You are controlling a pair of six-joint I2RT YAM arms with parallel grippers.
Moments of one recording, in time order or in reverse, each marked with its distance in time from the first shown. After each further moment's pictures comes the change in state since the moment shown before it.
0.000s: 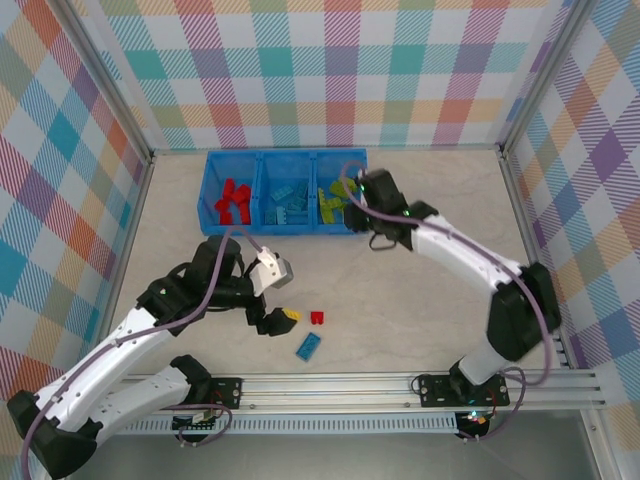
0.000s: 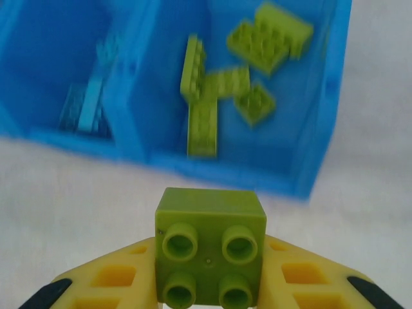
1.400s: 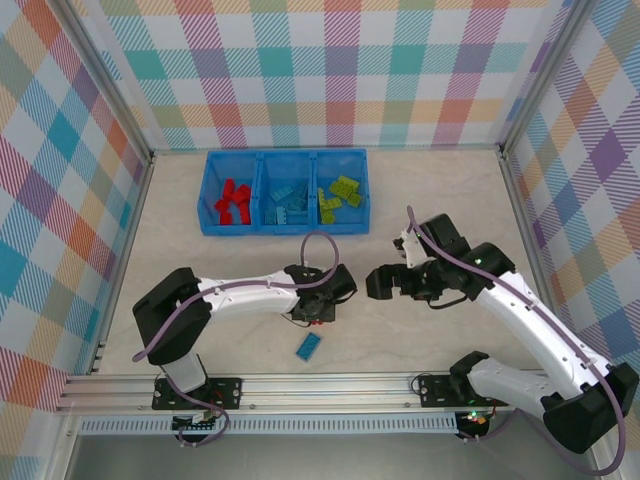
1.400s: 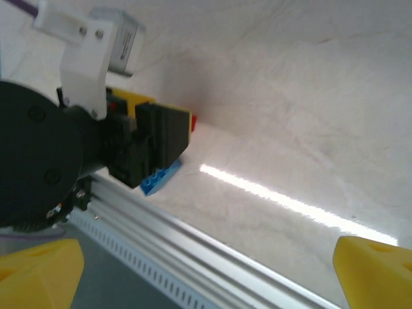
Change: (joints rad) left arm -0.372 0.845 0.221 -0.051 -0.732 -1.249; right arm -0.046 -0.596 -0.305 -0.593 -0.508 0.101
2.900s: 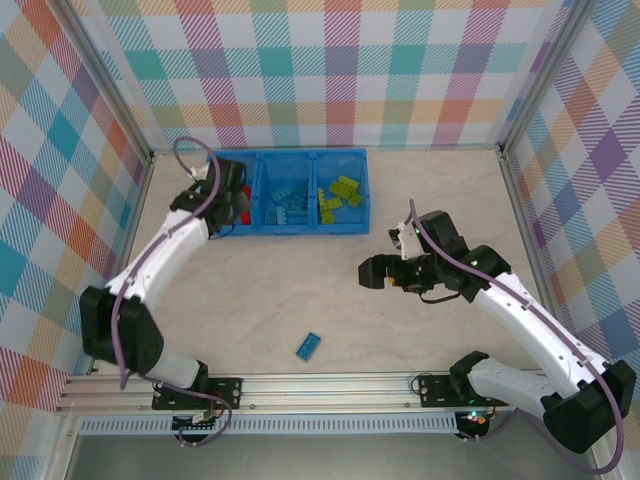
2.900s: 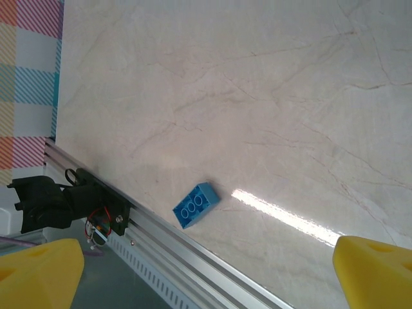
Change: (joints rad) left arm 0.796 -0.148 0.287 0.061 -0.109 0.296; right arm 0.000 0.005 -0.040 0.208 -0.038 0.077
